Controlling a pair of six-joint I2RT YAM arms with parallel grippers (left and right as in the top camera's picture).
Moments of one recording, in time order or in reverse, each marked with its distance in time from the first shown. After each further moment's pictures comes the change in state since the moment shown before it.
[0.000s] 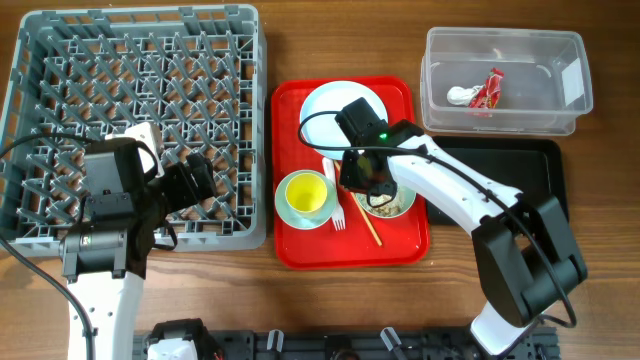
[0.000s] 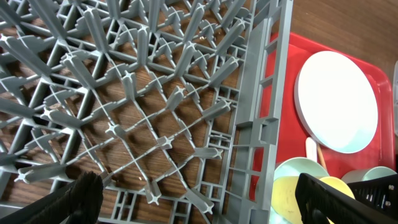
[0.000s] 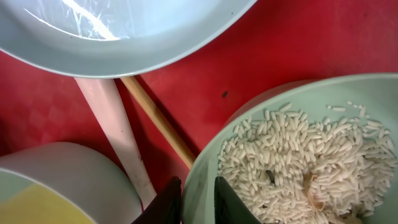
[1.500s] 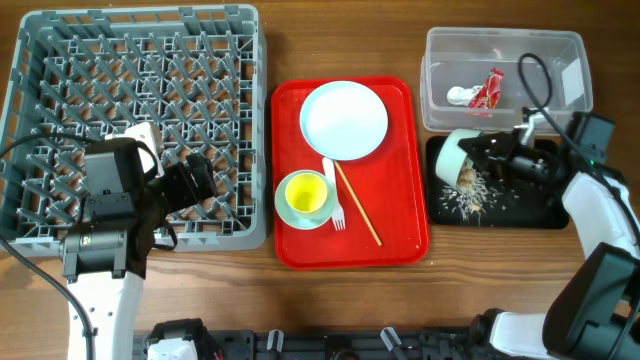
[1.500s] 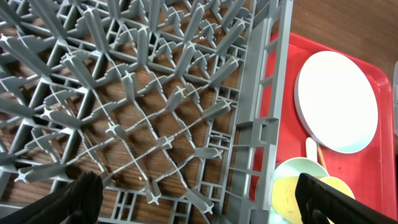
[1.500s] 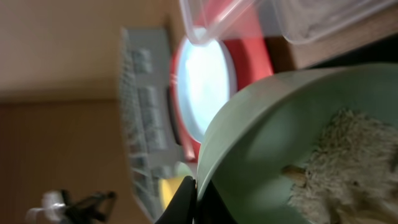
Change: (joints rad) left arm 0.000 0.000 0.000 0.000 0.000 0.000; right arm -0.974 -0.289 -0.364 0.352 -1.029 -0.331
